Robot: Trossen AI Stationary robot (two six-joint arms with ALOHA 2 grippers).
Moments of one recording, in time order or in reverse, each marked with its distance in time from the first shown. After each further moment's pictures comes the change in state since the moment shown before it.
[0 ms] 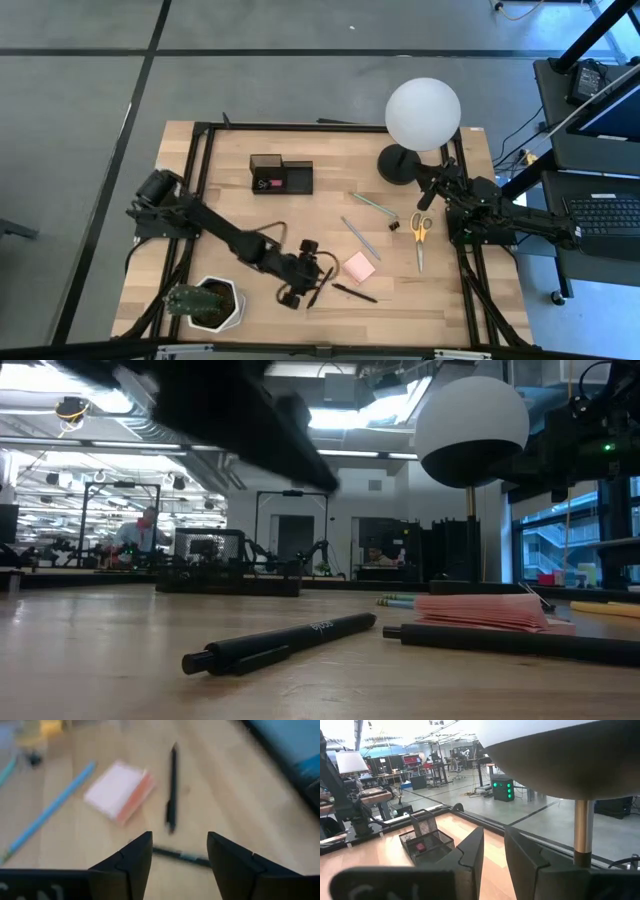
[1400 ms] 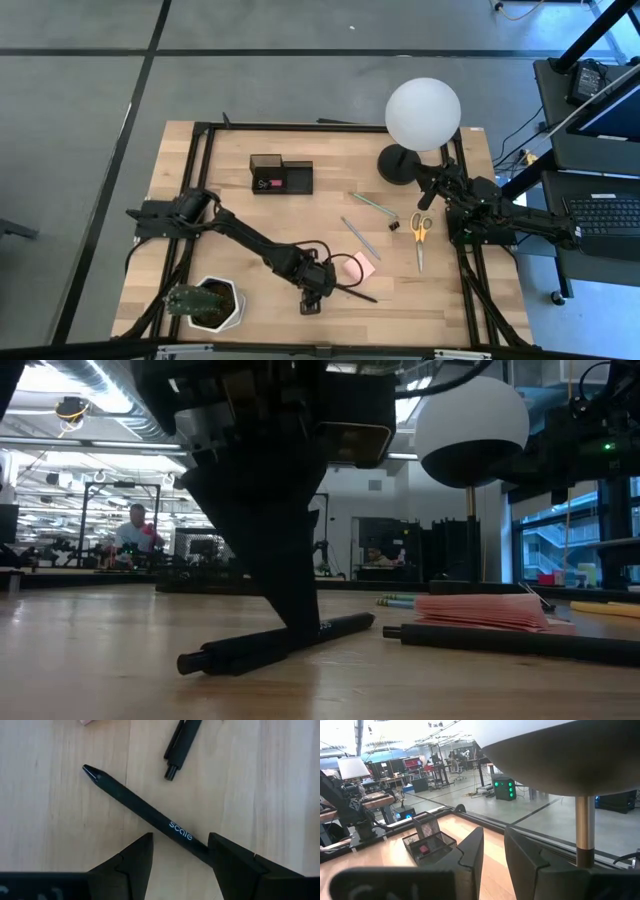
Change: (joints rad) left arm 0.040 0.310 0.373 -0.471 0.193 -0.468; right arm 0.000 0.000 0.000 0.000 0.000 0.037
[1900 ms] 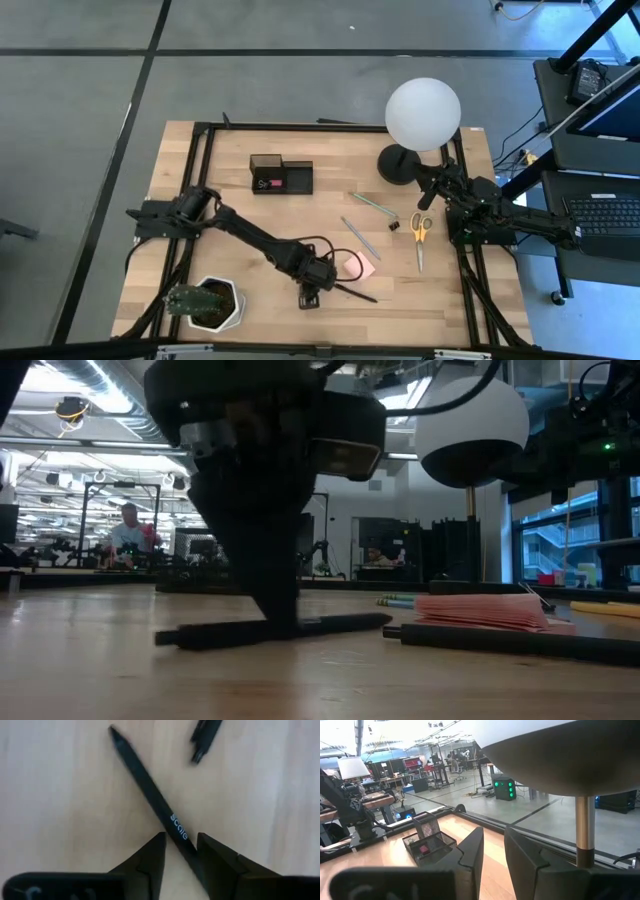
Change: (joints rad) left arm 0.031 0.001 0.002 -0.120 0.018 0.007; right arm 0.000 0.000 0.000 0.000 0.000 0.000
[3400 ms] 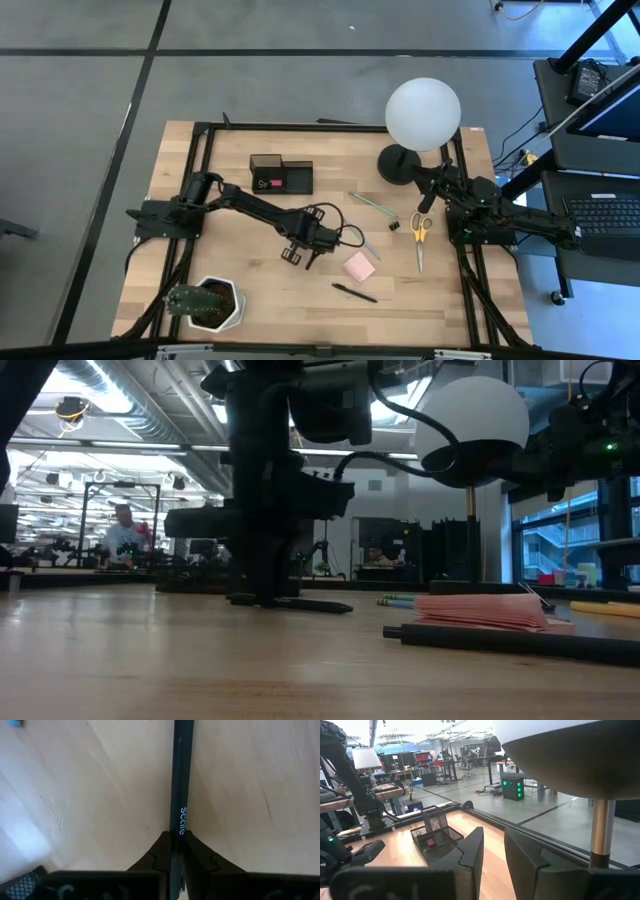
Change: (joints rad) left arm 0.198 -0.031 -0.010 -0.258 -0.255 0.816; right arm 0.000 0.000 0.000 -0.004 -0.061 -0.049
